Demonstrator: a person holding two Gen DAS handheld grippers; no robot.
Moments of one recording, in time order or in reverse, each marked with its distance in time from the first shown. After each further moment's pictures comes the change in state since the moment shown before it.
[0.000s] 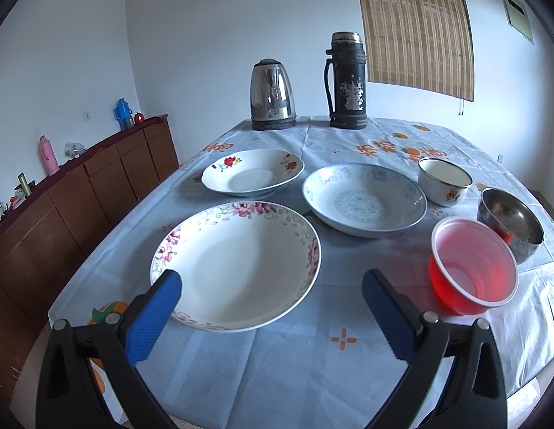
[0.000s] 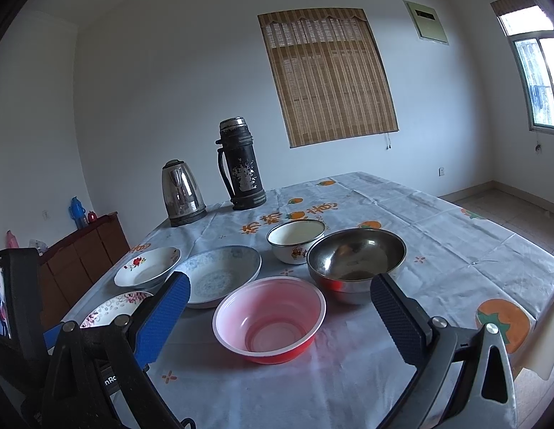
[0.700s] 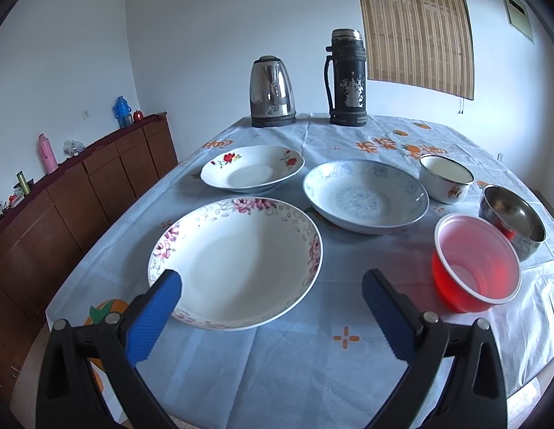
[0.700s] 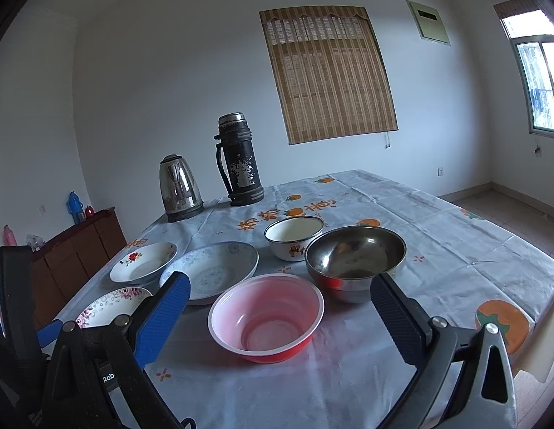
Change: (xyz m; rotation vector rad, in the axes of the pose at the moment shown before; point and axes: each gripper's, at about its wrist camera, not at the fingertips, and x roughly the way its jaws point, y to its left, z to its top) left arm 0.002 0.000 -0.001 -0.003 0.014 -0.005; right arm 0.006 0.000 -0.002 -0.014 0.013 -0.013
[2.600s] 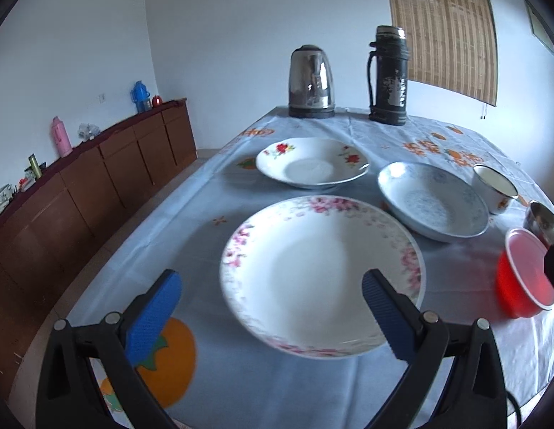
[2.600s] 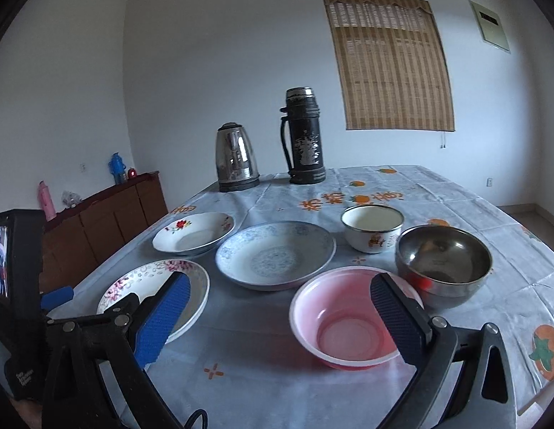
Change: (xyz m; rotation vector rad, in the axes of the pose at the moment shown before) left arm 0.038 0.084 0.007 -0.062 0.054 0.057; right arm 0.041 0.077 -0.013 -0.176 0.106 0.240
